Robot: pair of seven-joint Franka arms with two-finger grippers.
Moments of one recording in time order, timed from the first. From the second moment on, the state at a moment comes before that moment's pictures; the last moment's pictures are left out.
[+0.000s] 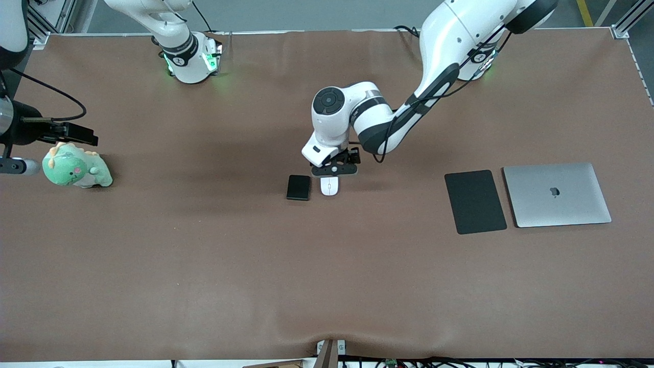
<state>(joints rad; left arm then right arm) -0.39 0.73 -0.58 -1.65 0.53 2.22 -1.20 0.00 0.14 -0.03 -1.48 0.01 1.37 0.03</state>
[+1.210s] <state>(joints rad) -0.49 0.84 -0.46 -1.56 0.57 2.32 -1.20 0.10 0.23 -0.02 -1.48 0.04 1.44 0.03</state>
